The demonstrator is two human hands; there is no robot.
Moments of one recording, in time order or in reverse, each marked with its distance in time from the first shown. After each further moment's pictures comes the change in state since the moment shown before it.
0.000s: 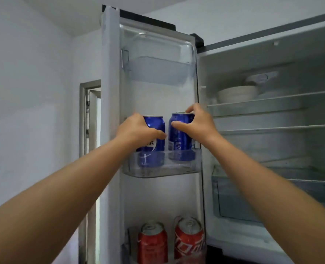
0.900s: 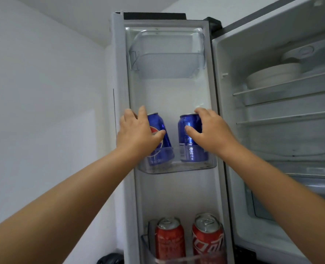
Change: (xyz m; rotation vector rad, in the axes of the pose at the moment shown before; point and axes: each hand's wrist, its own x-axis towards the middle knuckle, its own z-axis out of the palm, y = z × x) left_hand -0.033 0.003 0.002 0.488 0.232 0.048; right_hand -0.020 0.019 0.003 -0.272 -0.071 -0.206
